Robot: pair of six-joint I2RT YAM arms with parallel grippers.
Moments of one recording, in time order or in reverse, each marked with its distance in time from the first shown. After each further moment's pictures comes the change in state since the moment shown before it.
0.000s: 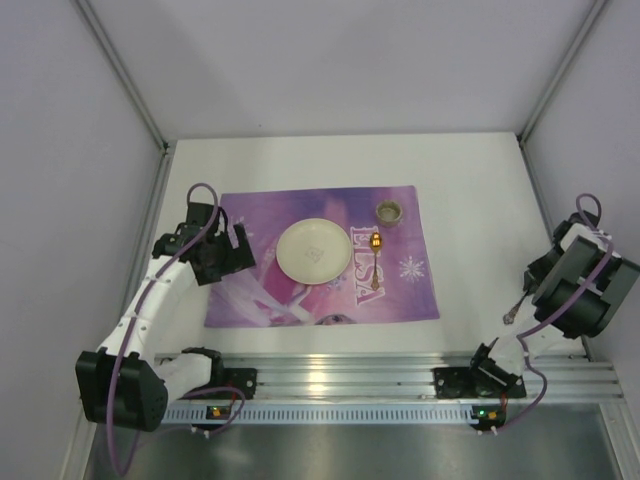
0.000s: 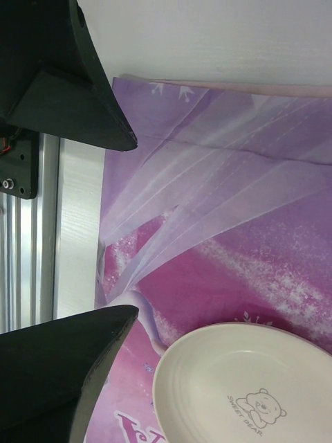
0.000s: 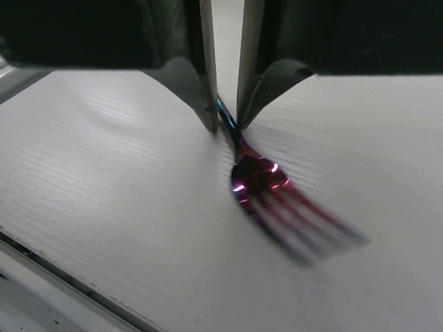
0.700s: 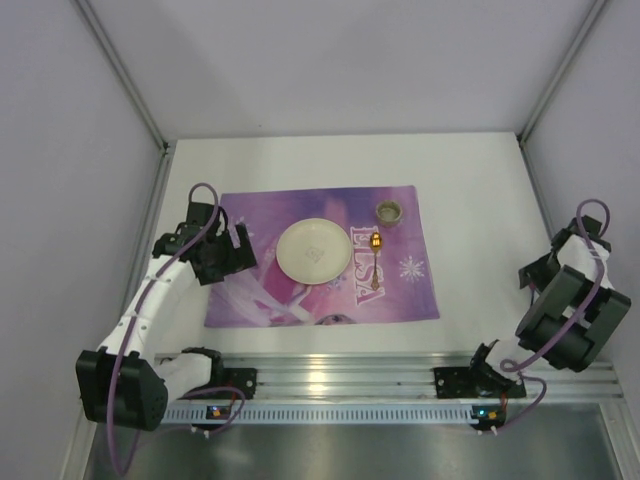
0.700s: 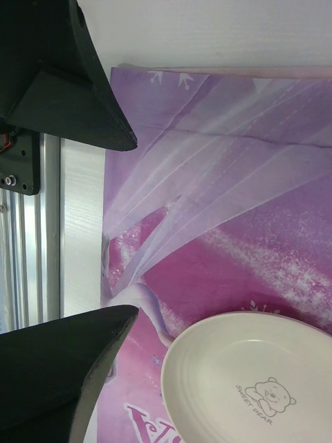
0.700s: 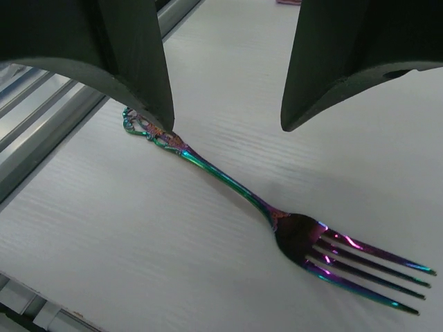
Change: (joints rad) left arm 0.000 0.003 0.000 0.003 0.029 0.003; right arm 0.010 -0.262 -0.095 -0.092 0.055 0.051
